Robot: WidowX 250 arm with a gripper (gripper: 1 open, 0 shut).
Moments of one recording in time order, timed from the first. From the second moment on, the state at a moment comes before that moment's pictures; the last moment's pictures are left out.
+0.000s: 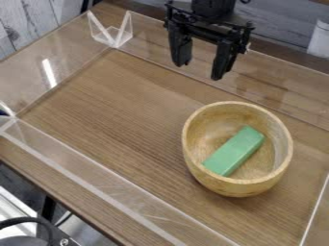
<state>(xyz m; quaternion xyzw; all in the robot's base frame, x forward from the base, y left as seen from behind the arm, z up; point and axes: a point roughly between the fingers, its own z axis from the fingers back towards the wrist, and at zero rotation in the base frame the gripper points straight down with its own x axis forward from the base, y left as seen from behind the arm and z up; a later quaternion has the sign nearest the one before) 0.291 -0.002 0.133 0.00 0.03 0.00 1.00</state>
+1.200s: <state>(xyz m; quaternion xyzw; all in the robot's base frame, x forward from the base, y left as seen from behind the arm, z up) 0.258 -0.084 0.058 -0.01 0.07 -0.13 0.99</state>
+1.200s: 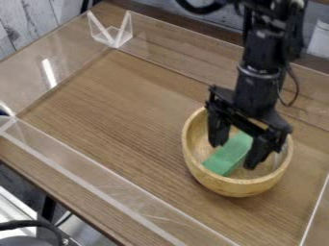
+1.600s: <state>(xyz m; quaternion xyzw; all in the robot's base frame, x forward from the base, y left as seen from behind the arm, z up) 0.261 -0.085 0.051 -0.02 0.04 -0.13 0.99</state>
